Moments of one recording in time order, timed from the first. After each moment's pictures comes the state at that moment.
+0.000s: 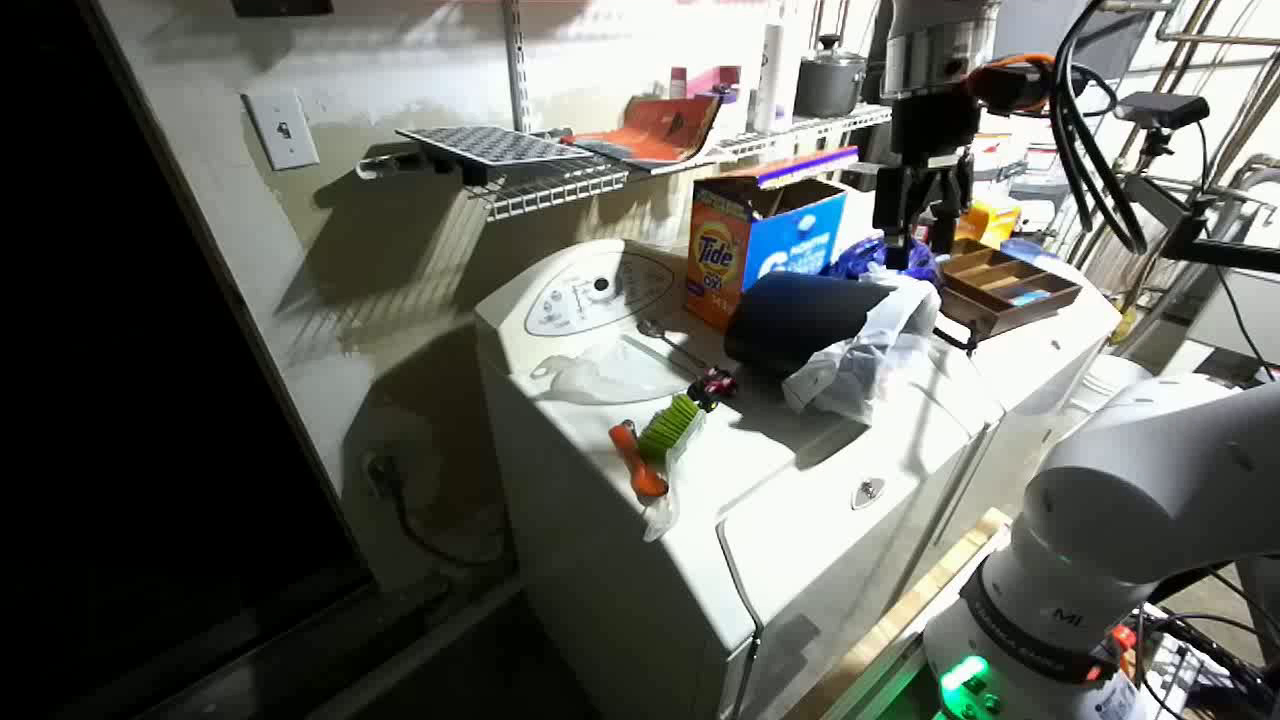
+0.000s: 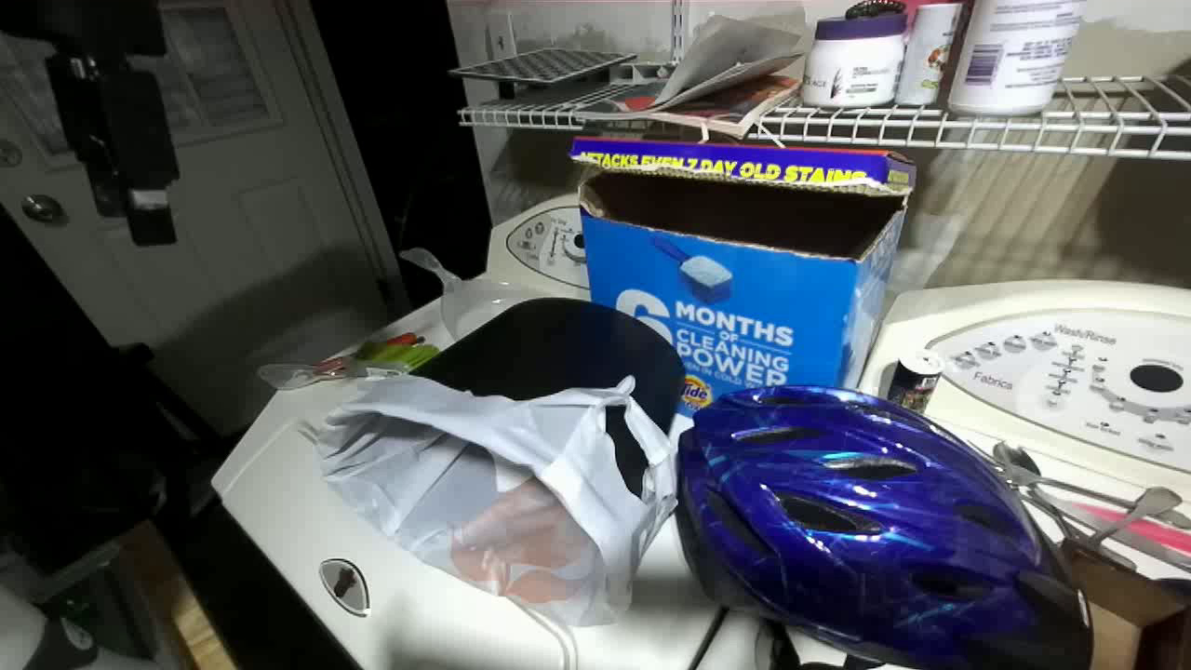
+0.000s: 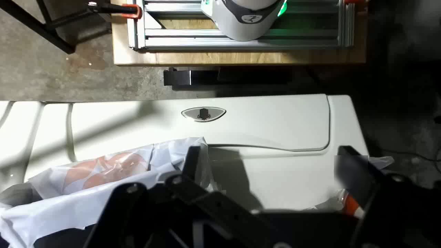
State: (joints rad) arm -0.05 -0.73 -0.08 -2.31 -0.05 1.32 -0.07
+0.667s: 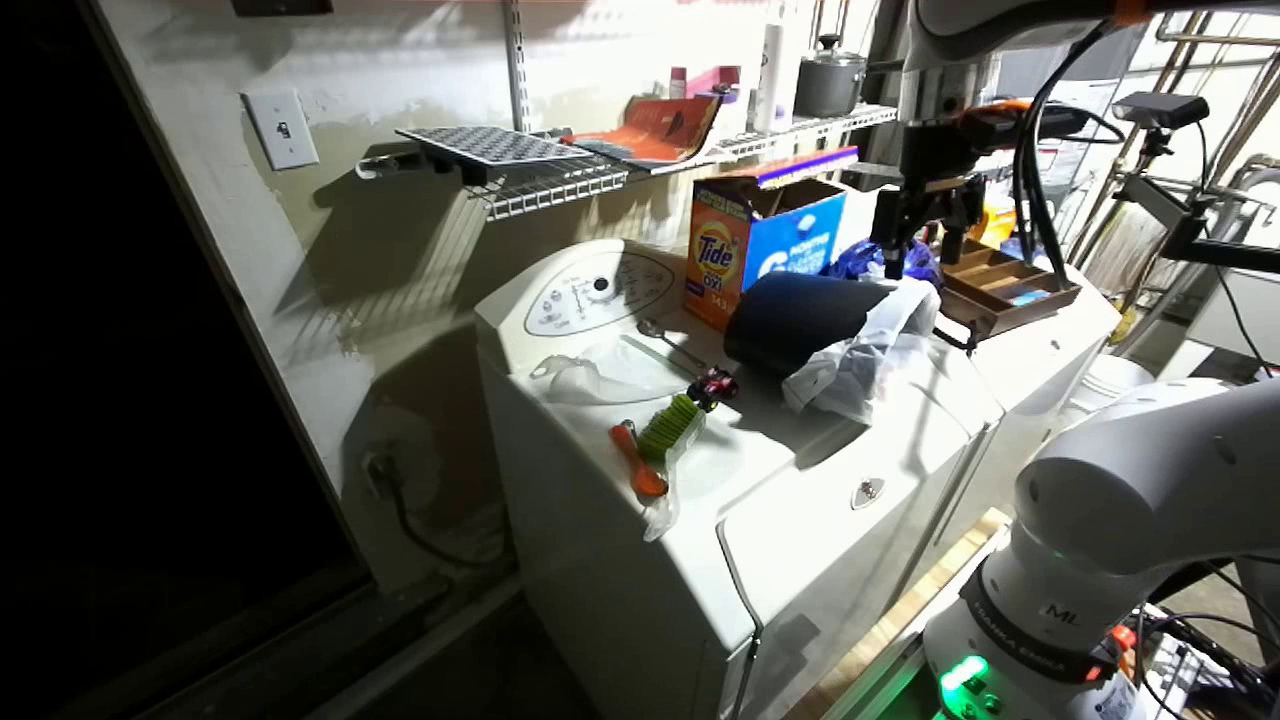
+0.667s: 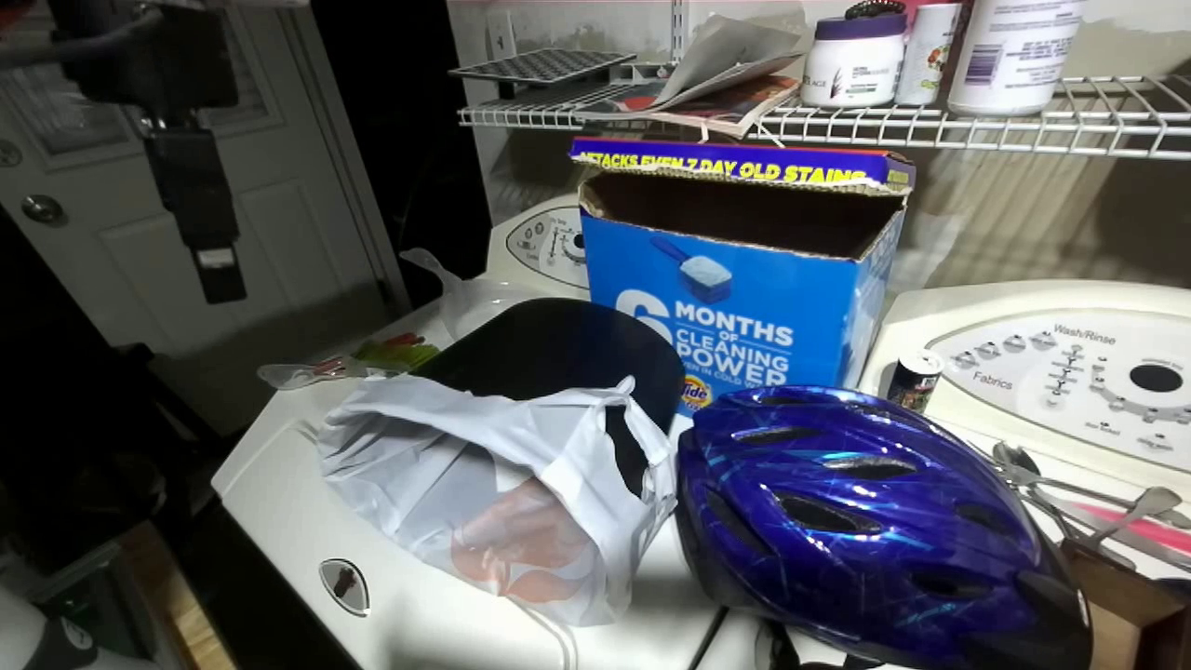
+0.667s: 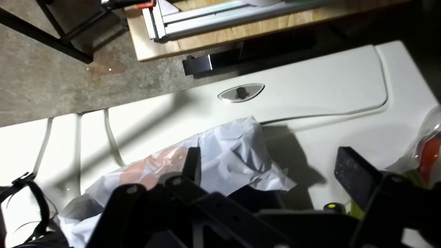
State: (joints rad) arm -0.14 -0.71 -0.12 -2.39 -0.14 1.50 0.02
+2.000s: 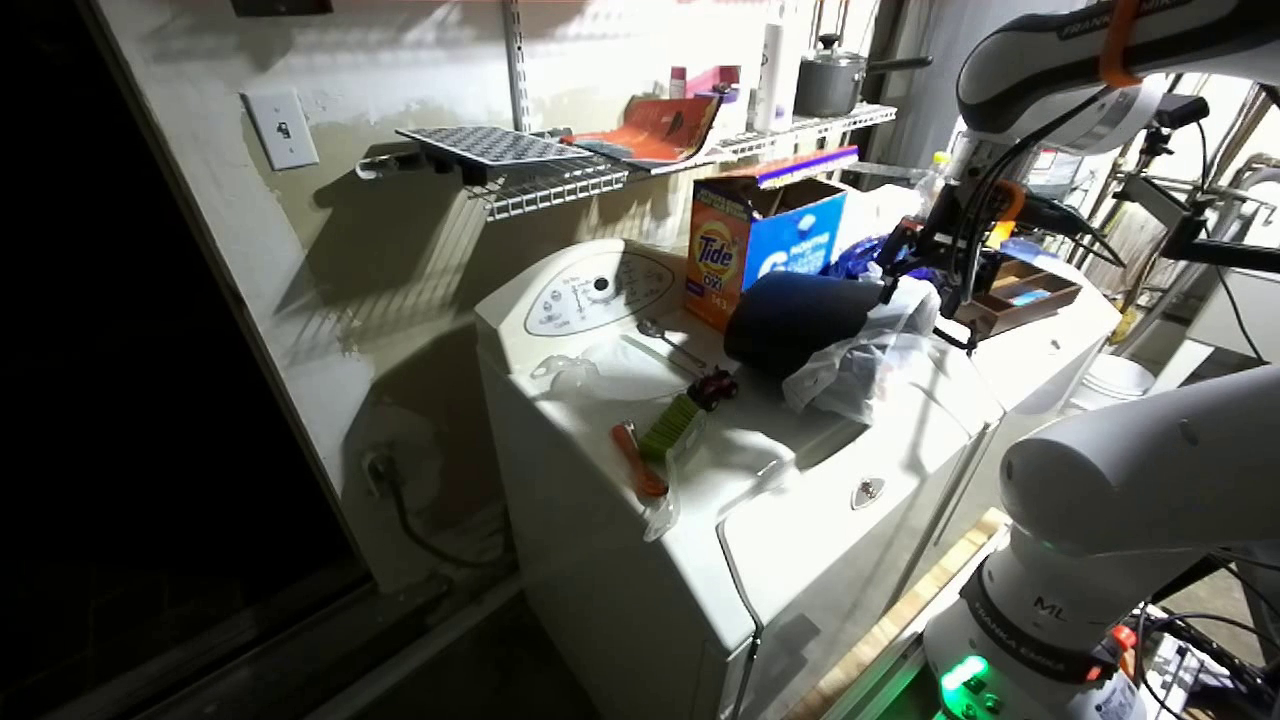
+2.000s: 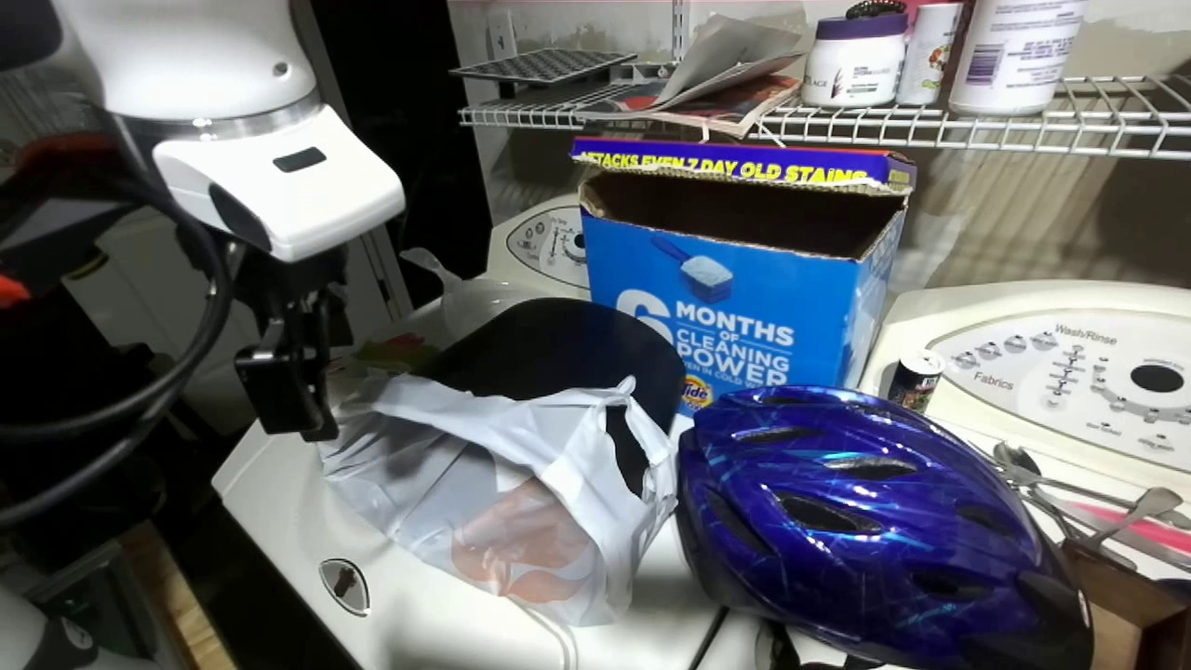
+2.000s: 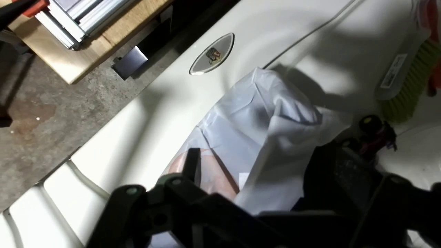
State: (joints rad) arm -0.33 -0.64 -0.31 -2.56 0.03 1.84 0.14
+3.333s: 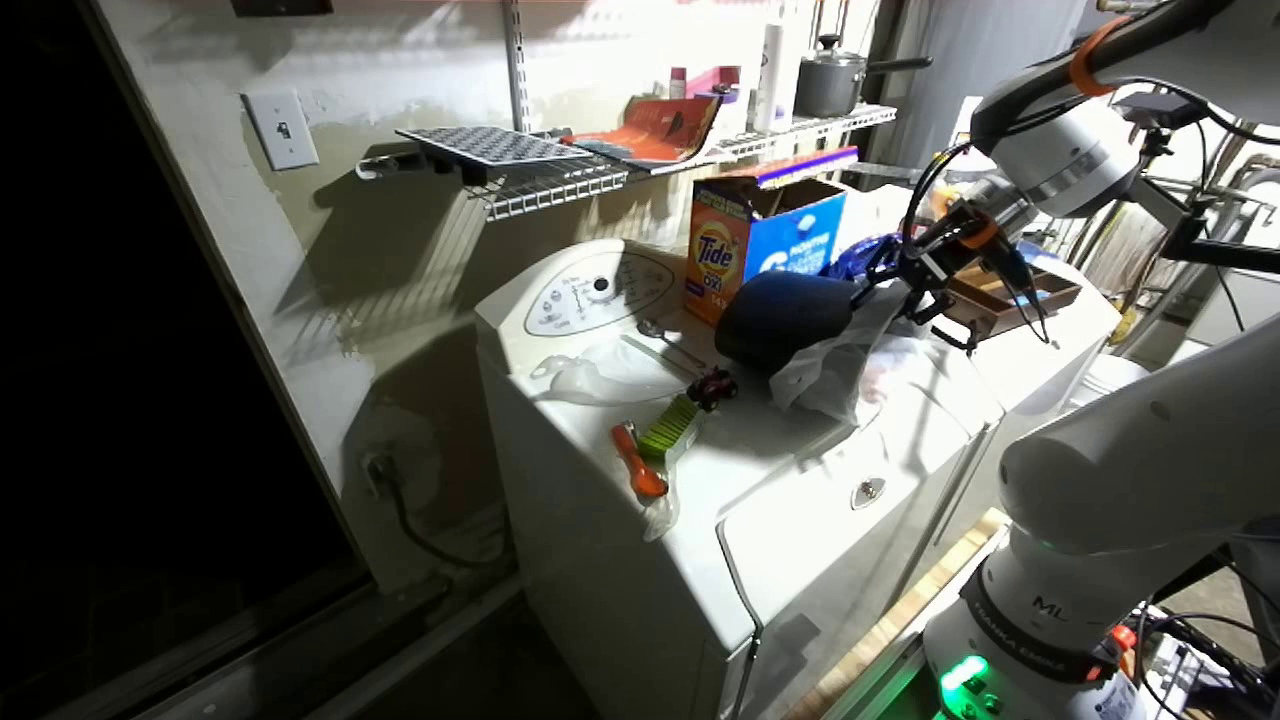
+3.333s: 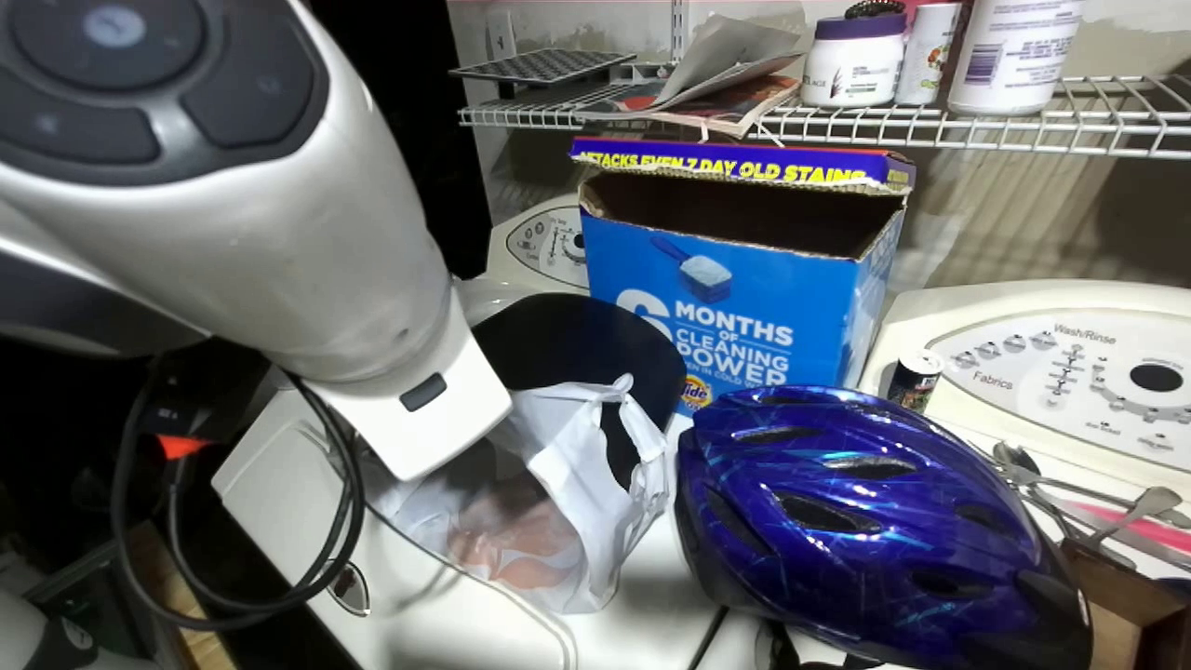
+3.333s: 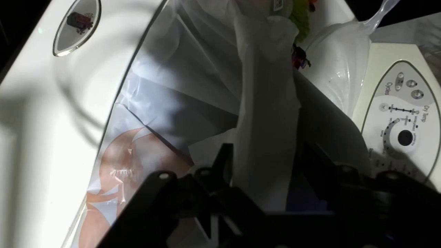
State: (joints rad) arm -0.34 -0.40 -0.48 -2.56 0.54 2.03 -0.05
